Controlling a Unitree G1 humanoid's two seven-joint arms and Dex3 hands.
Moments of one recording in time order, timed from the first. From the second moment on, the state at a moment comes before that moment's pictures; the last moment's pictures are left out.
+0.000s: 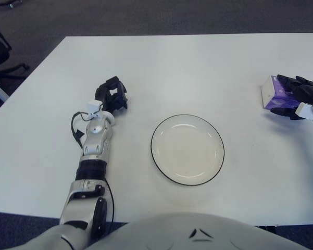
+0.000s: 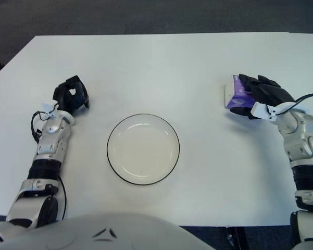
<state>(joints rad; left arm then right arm) -0.29 0.09 0.14 0.30 -0.14 -0.13 -0.02 -0.33 -0.90 -0.04 0.47 -0.56 -0.24 0.20</state>
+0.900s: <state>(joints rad) -0.27 0.09 0.13 0.27 -0.13 -0.13 0.01 -0.66 -0.85 0.24 1.09 -0.65 -0.45 -0.18</state>
